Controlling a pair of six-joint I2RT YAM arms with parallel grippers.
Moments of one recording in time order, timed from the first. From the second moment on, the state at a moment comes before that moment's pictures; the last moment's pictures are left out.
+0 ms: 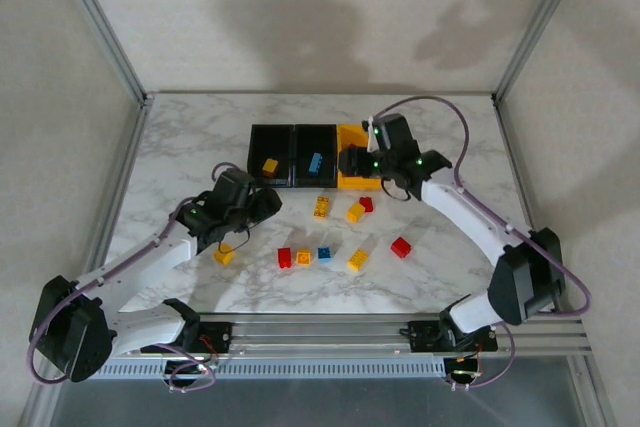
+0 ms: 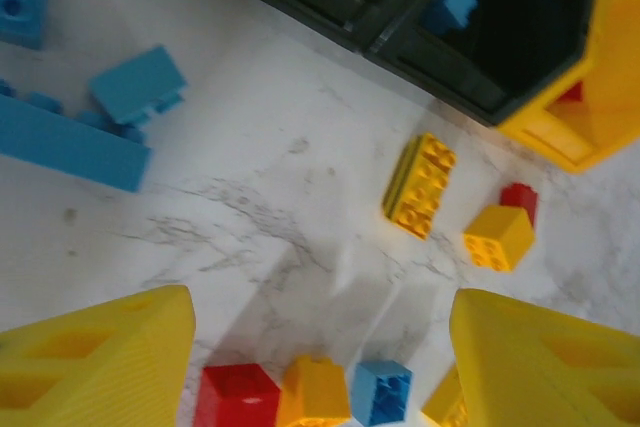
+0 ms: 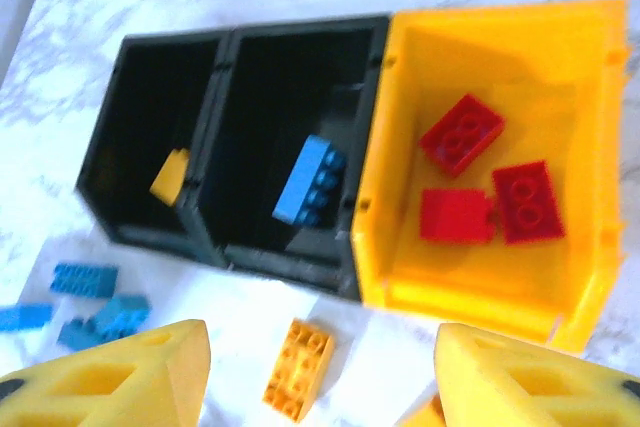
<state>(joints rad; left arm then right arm) -0.52 1.15 0.76 -0.47 -0.04 -1.00 0.57 1.44 1.18 -0.48 -0.13 0.43</state>
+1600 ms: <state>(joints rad) -0.39 1.68 0.97 -0.64 -0.13 -0.45 0.67 1.17 0.84 -0.41 -0.19 0.52</state>
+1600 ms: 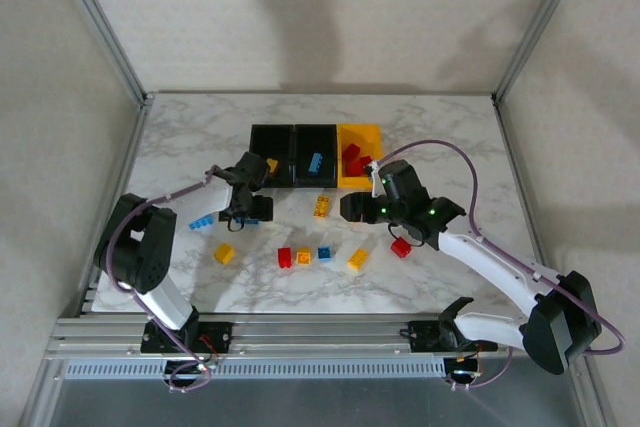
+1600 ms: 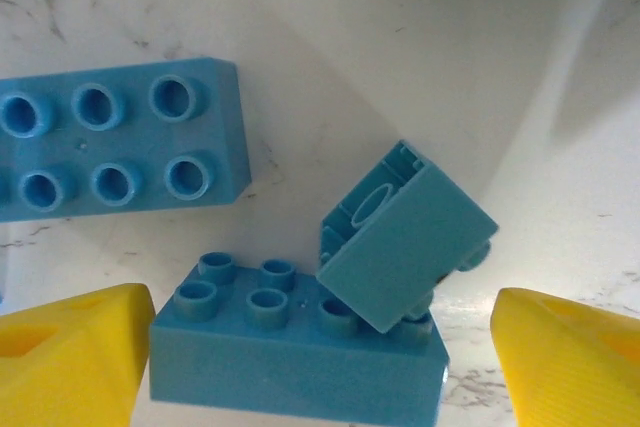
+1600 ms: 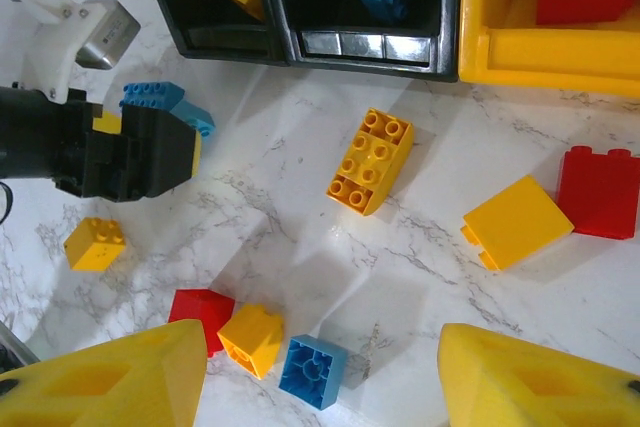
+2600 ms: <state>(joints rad) -0.50 1.52 1.13 -0.74 -0.12 -0.50 0.68 1.16 0.82 -0.36 -0.24 0.53</state>
